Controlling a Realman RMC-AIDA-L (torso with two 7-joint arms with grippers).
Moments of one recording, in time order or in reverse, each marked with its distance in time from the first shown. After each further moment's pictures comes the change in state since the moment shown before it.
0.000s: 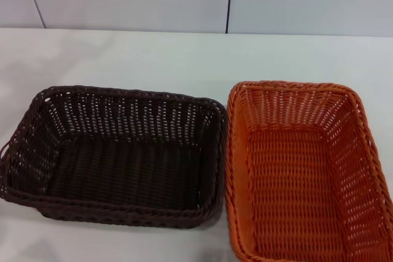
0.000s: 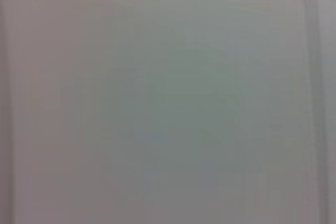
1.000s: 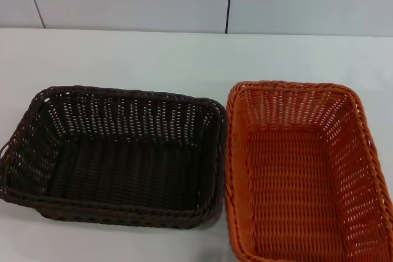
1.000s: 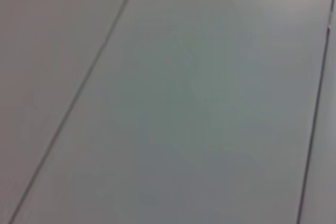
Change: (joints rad) left arm 0.361 -0.013 -0.244 0.502 -0.909 -0.065 0.598; right arm -0.036 -0.041 0.230 0.333 -0.057 1.030 0.052
